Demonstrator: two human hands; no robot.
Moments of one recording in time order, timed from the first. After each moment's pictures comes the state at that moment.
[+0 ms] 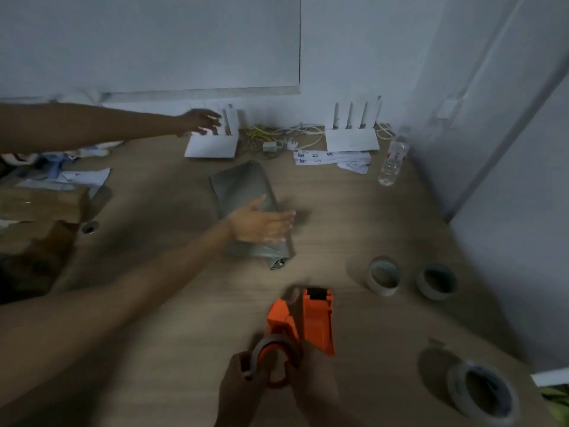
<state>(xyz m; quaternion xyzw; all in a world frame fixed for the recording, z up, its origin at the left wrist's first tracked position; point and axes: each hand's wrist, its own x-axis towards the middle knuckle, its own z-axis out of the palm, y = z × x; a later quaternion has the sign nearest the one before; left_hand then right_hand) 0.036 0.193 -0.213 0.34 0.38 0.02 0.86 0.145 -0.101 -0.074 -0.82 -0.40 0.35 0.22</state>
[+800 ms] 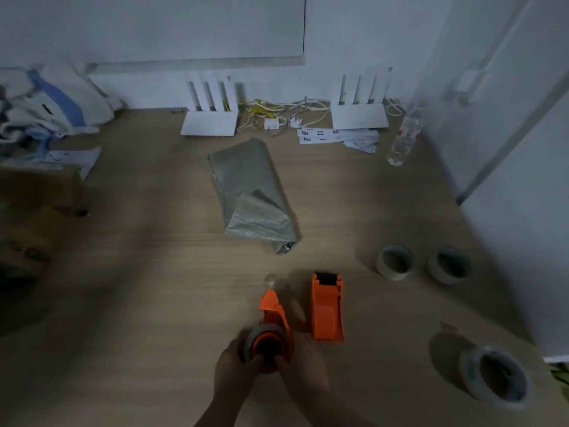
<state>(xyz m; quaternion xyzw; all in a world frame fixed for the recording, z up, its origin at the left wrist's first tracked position) -0.029 -0.026 -0.118 0.56 0.66 0.09 0.49 0.114 -0.088 -0.096 -0.81 -0.40 0.38 0.20</state>
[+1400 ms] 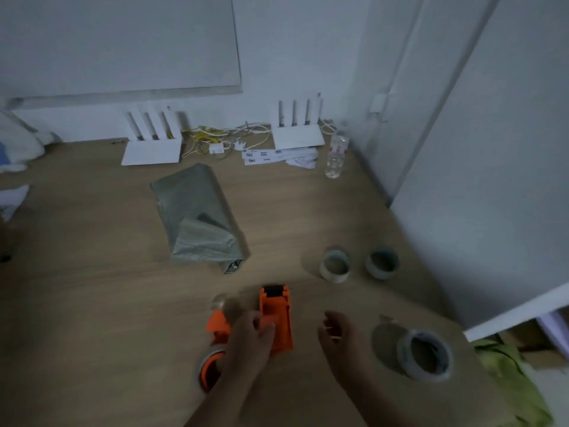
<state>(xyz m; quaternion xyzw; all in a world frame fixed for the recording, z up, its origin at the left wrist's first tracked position) 0.098 -0.032 -0.064 0.69 0.57 0.10 0.43 0.243 -0.152 -0.051 -0.85 -0.24 0.26 0.40</state>
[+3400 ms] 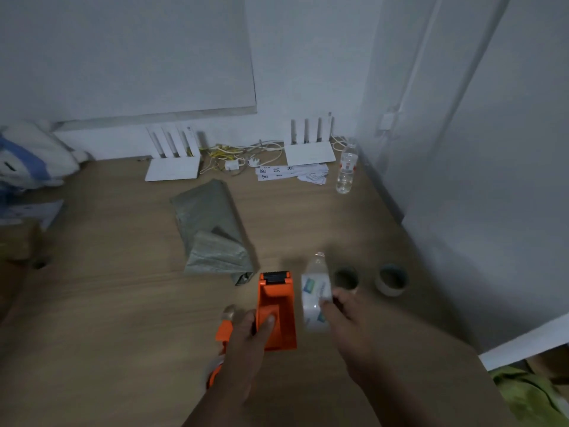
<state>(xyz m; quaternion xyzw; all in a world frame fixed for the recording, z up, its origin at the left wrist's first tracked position) 0.104 -0.038 -0.017 0.54 0.51 0.27 0.62 0.260 -0.129 0.051 -0.67 -0.24 0.38 0.59</state>
